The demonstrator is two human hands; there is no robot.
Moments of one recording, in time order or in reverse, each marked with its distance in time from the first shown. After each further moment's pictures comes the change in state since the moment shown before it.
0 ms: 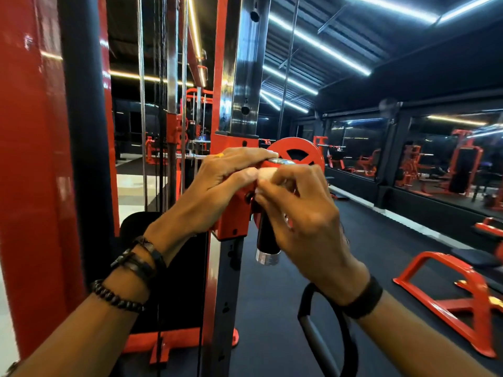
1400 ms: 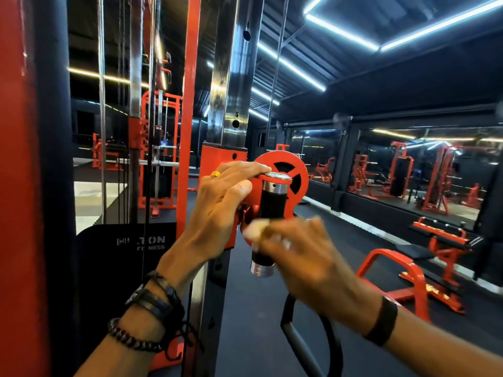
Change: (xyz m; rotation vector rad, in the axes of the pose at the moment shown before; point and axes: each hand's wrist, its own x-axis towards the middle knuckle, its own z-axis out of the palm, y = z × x) left_hand -0.002 -0.010 0.024 -0.172 0.213 0.084; right_hand -0.030 0.002 -0.020 -0.204 -0.290 -0.266
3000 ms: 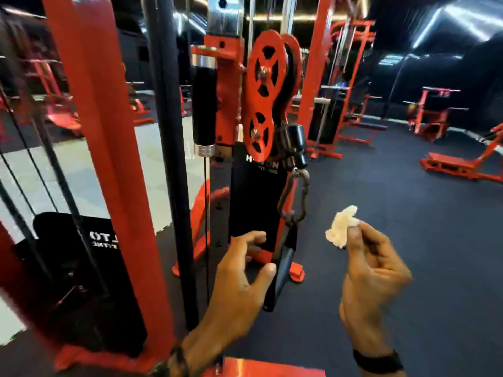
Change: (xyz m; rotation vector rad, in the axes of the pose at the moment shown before) left_hand -0.188 0.053 0.277 0.546 0.489 -0.853; right_hand -0.230 0.077 0.054 1.478 0.527 1.276
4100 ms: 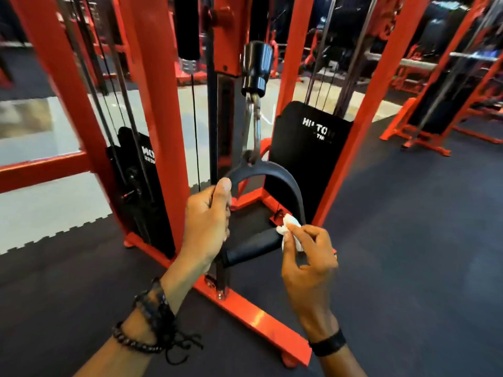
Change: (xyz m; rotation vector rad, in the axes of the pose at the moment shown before) left_hand -0.026 0.038 0.109 -0.094 0.595 -0.337; right_hand 0.016 0.088 -0.117 -0.239 -0.691 -0.223
